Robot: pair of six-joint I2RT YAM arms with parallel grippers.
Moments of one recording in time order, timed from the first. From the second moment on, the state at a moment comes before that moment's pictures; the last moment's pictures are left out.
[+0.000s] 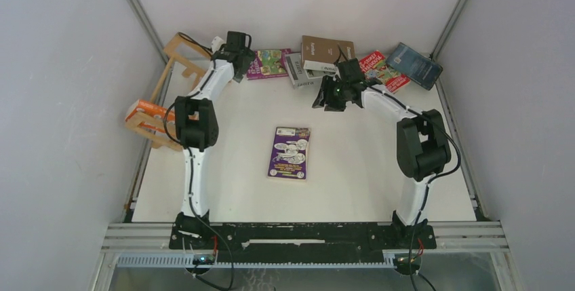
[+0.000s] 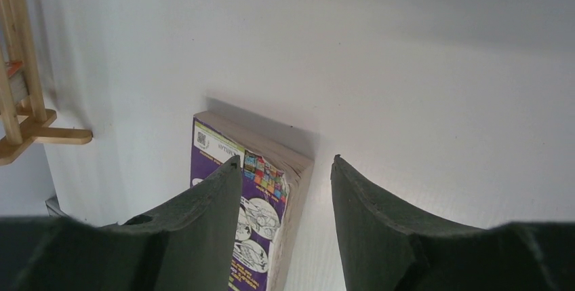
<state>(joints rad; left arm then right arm) -0.20 2.38 2.19 -0.60 -0.28 -1.08 0.35 1.88 1.43 -0.43 -0.29 0.52</state>
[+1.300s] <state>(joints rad) -0.38 2.44 2.09 -0.31 0.04 -1.18 0.20 1.97 1.50 -0.26 -0.32 0.62</state>
